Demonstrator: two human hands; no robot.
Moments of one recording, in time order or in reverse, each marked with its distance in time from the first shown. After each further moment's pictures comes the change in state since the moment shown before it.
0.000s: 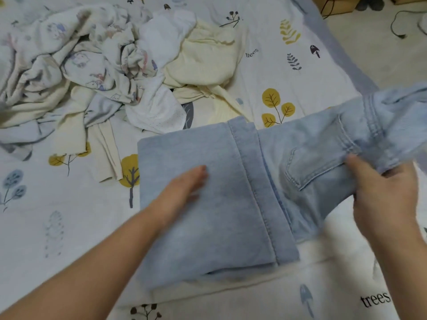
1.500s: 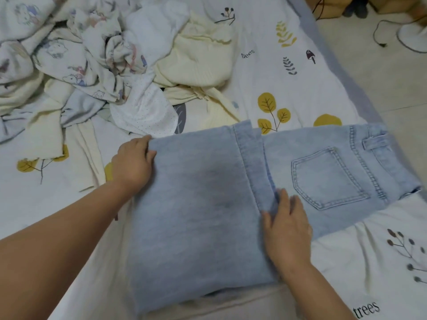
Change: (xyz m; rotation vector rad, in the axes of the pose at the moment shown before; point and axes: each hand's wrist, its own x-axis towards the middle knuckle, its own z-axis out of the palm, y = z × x) left_hand 0.092 -0.003 -0.092 1.075 0.512 0.263; right_hand -0.058 0.087 0.045 -1.290 -0.393 0.097
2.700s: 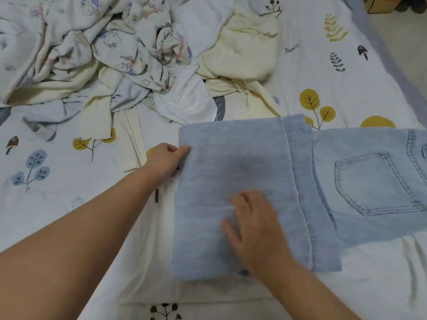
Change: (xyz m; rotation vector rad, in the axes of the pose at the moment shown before) left_hand -0.018 -0.013 -0.016 -0.725 -0.232 -0.484; right_hand -0.047 -0.079 0.003 0.097 0.118 -0.755
